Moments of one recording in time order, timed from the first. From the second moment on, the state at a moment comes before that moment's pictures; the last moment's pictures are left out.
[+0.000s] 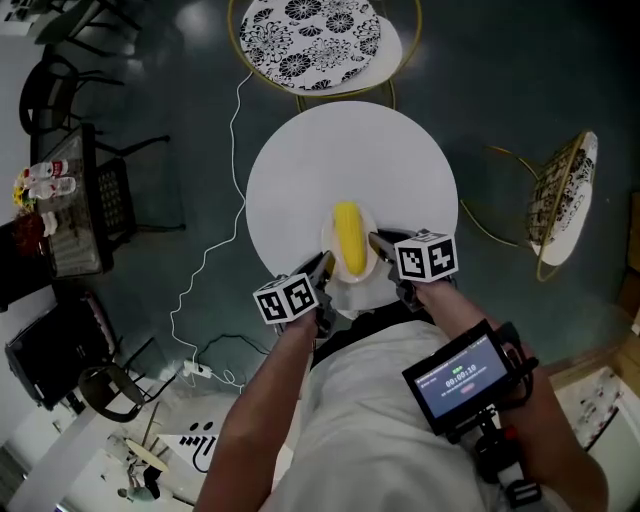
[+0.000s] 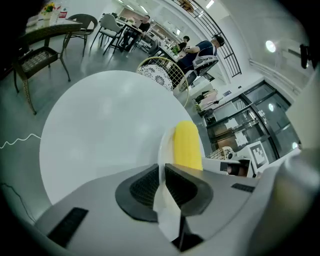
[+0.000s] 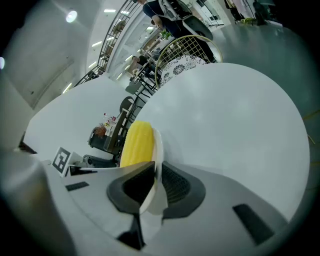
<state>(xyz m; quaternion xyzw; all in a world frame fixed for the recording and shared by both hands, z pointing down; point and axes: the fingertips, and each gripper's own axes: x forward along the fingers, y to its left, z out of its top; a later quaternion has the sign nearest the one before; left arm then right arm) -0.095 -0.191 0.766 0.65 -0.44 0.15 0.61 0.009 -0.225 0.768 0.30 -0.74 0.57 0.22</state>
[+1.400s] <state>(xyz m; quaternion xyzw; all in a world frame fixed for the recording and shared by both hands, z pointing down) -0.087 -0.265 0.789 0.66 -0.48 0.20 0.55 0.012 -0.296 0.787 0.34 -0.77 0.47 0.26</state>
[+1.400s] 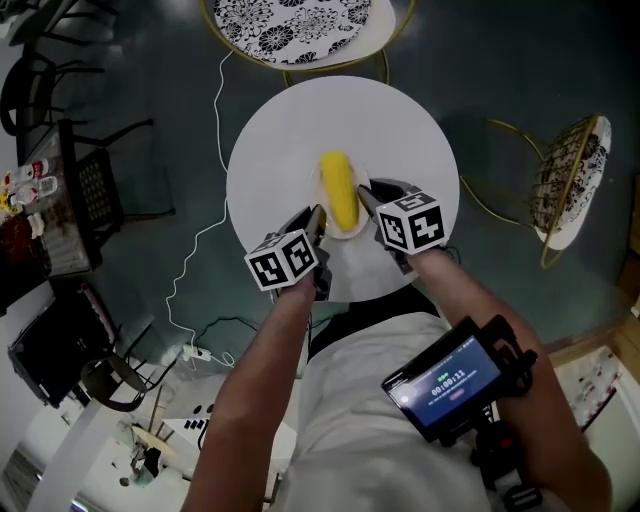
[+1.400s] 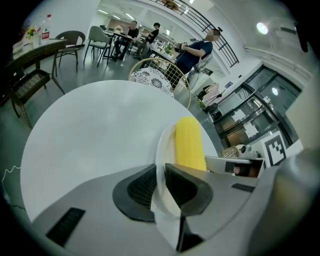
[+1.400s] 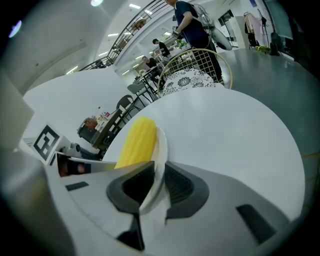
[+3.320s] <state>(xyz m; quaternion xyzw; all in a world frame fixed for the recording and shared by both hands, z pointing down) -0.136 -0.161 0.686 0.72 -0.49 0.16 0.46 0.027 -0.214 0.694 0.41 -0.78 0.43 0.19</state>
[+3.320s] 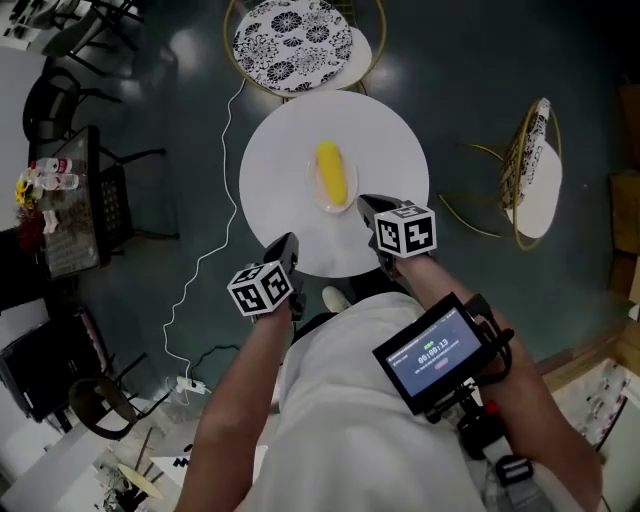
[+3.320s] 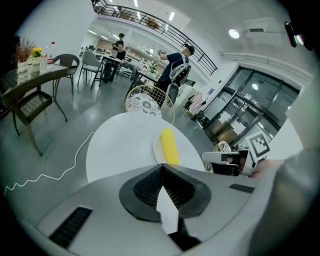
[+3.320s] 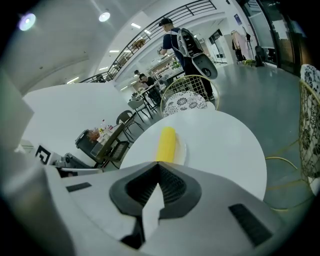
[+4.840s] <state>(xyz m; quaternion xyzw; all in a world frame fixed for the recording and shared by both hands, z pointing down) -0.121 -0.066 0.536 0.85 -0.42 0.10 0.29 0.010 -0.091 0.524 0.37 -0.86 0.34 0.08</state>
